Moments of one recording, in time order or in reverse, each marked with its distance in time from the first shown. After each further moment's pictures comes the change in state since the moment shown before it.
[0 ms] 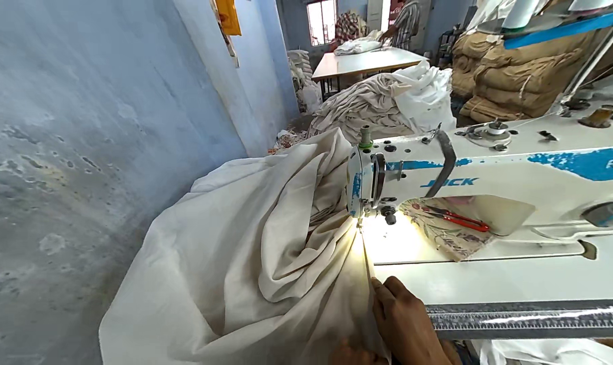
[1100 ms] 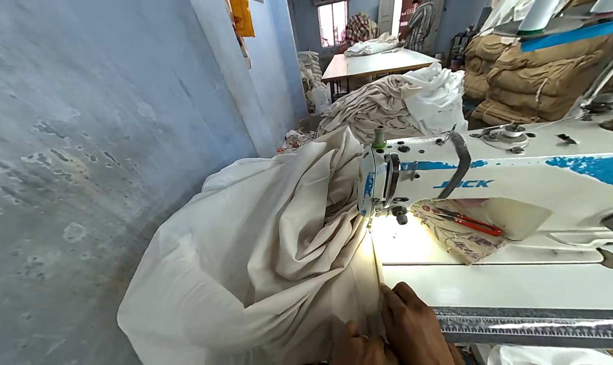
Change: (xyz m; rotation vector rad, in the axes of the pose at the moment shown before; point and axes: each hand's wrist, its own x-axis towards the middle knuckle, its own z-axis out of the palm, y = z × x) left_hand 0.007 -0.007 0.027 0.418 0.514 0.048; right_hand -0.008 -0.006 -0.003 -0.010 0.021 -0.003
